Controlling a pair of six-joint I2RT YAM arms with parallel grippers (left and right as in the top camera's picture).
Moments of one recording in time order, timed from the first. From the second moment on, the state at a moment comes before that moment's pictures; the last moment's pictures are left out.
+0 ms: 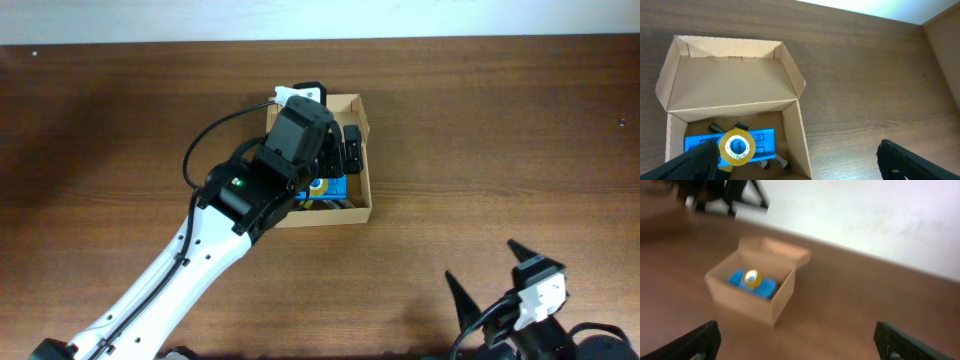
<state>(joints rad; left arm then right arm) -0.64 1.47 1.41 -0.65 -0.10 -0.60 0.53 0.20 0.84 -0.90 0.14 -0.04</state>
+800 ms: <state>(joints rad) -0.14 1.48 1.41 -0.63 0.10 -0.60 0.43 1.26 1.17 -0.49 0.48 -0.03</state>
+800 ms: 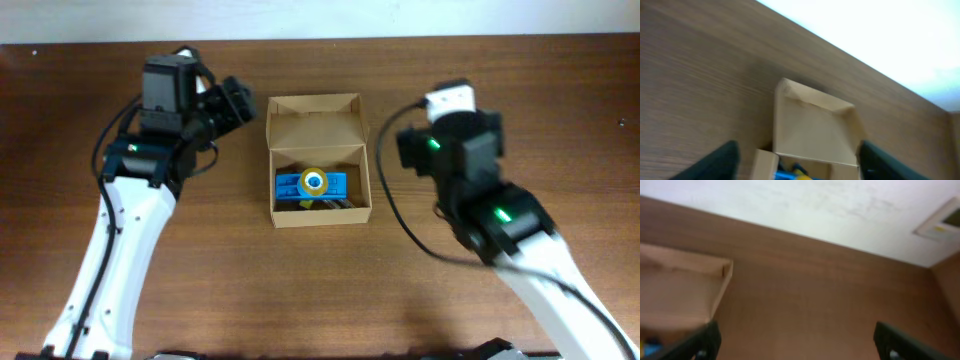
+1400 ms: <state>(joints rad) -0.04 1.92 1.41 -0.47 0.34 -0.72 0.03 1.76 1.21 -0.31 -0.13 0.50</state>
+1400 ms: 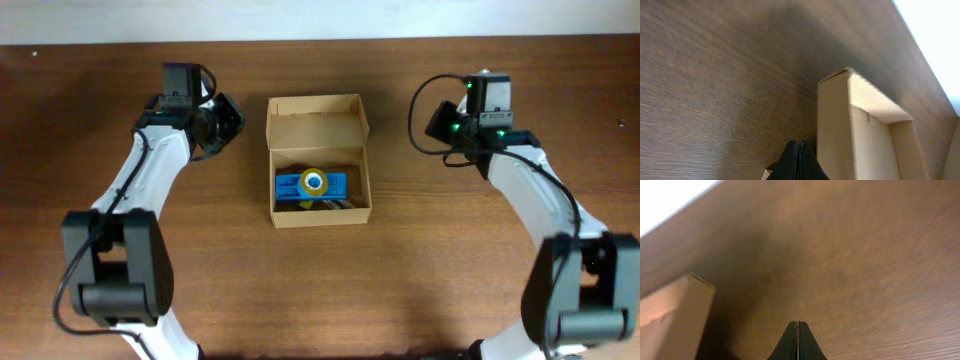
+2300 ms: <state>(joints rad) -0.06 2.12 1.41 -0.42 0.64 -0.90 0.17 2.13 1.21 0.12 -0.60 0.83</state>
